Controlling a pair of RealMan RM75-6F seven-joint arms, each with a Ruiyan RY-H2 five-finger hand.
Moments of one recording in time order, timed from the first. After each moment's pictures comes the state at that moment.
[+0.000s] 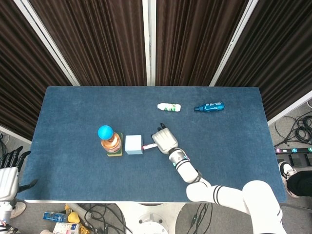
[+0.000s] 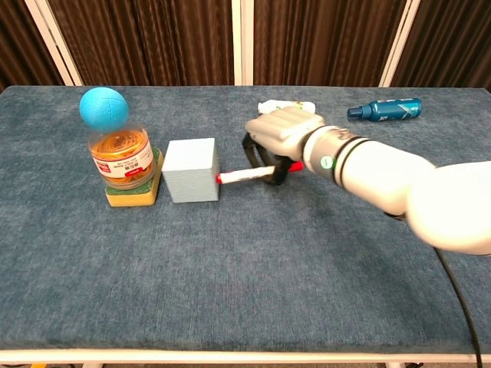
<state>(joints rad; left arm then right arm) -0.01 -1.24 -0.03 -1.49 1.43 1.49 0.00 0.99 -1.93 0.25 -1.11 -0.91 0.79 -0.71</state>
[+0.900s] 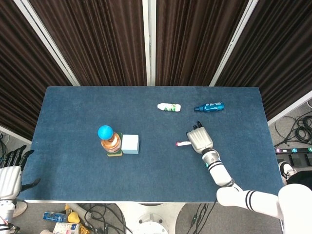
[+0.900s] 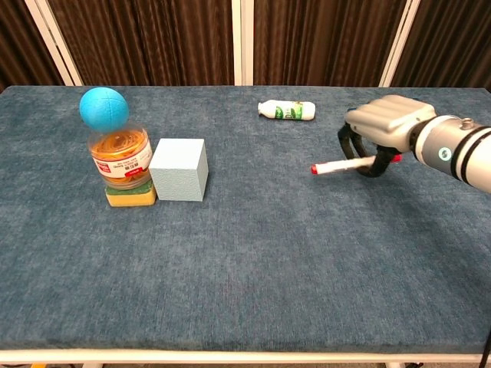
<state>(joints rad) -0.02 -1.25 -0.04 -1.49 1.45 1.50 0.00 0.82 -1.63 0.10 -1.33 -0.86 0.92 -0.73</state>
